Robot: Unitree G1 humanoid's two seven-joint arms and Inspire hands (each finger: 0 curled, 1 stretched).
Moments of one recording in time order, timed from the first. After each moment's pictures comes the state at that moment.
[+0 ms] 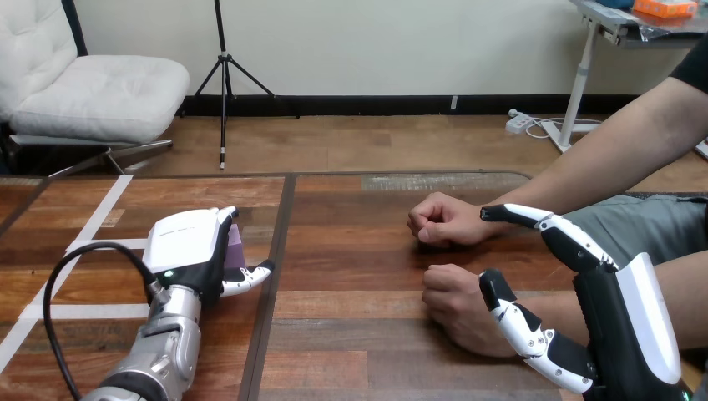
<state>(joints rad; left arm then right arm) -0.68 0.29 -0.47 1.37 0.68 -0.18 0.57 0.39 -0.20 -0.08 -0.17 -0.47 -0.71 -0.17</state>
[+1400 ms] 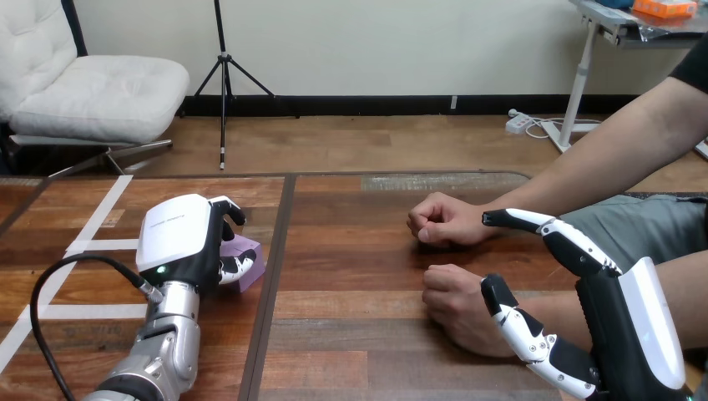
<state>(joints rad) -0.67 0.30 -0.41 1.37 0.65 -0.28 0.69 0.41 -0.20 -0.08 -0.19 -0.47 -0.72 -0.17</state>
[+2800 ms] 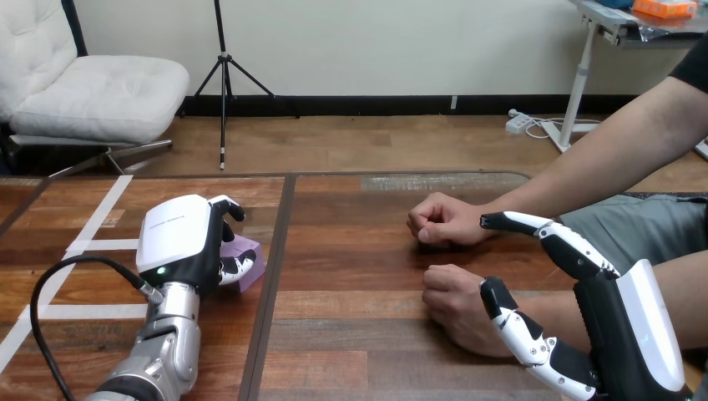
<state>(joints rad) -0.66 0.30 -0.41 1.37 0.65 -0.28 0.70 0.42 -0.20 -0.08 -0.19 -0.47 -0.72 -0.16</state>
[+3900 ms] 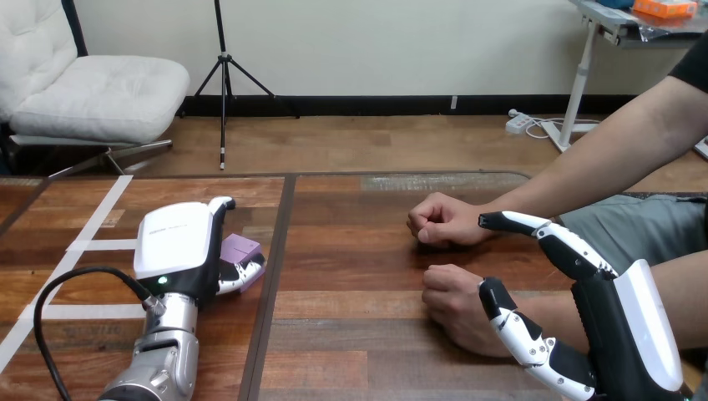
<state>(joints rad) -0.64 0.29 -0.46 1.37 0.72 -0.19 0.78 0.42 -0.20 -0.08 -0.19 -0.47 -0.71 -0.15</state>
